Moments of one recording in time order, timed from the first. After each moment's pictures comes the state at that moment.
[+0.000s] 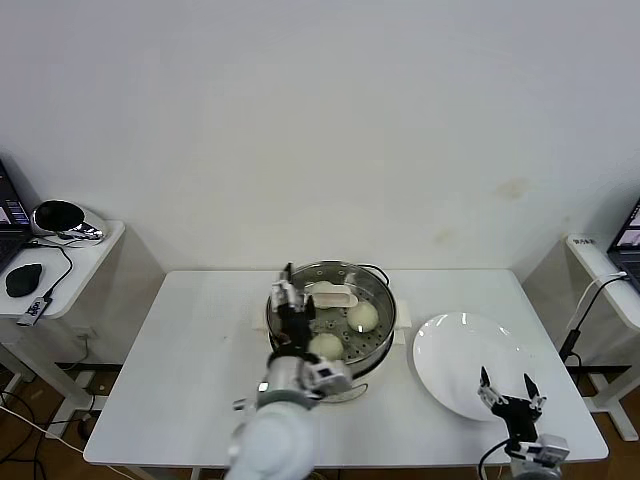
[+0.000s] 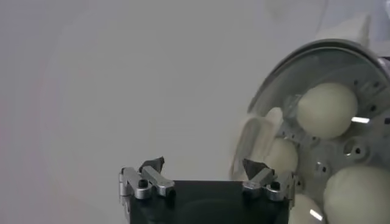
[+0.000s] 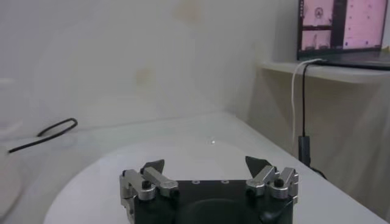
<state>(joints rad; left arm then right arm) 1.11 -1.47 0.02 -2.15 1.29 0.74 0.34 -1.52 1.46 0.82 1.81 0.25 -0.03 -0.06</state>
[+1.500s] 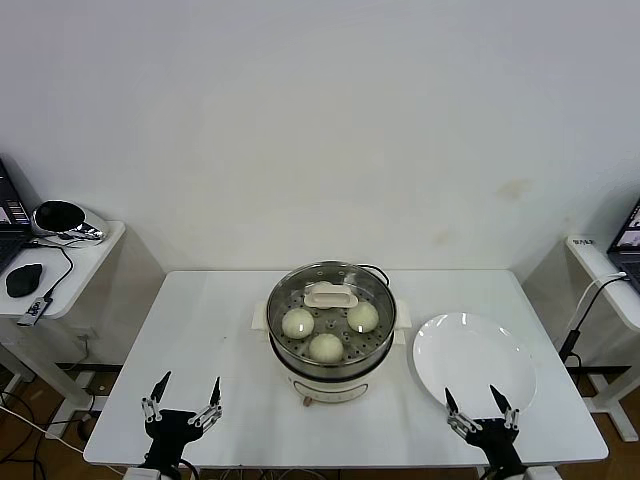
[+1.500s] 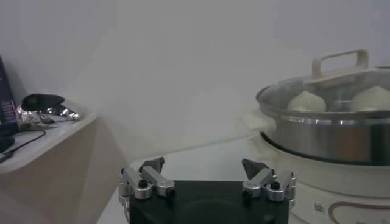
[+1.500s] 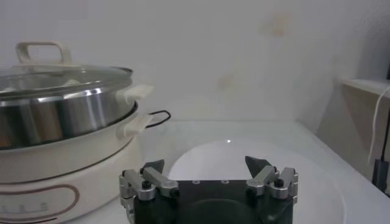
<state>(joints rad) 1.80 -1.48 -0.63 -2.24 0.08 0.13 0.03 -1.78 1.39 0.71 2.09 0.25 -0.07 -0.09</state>
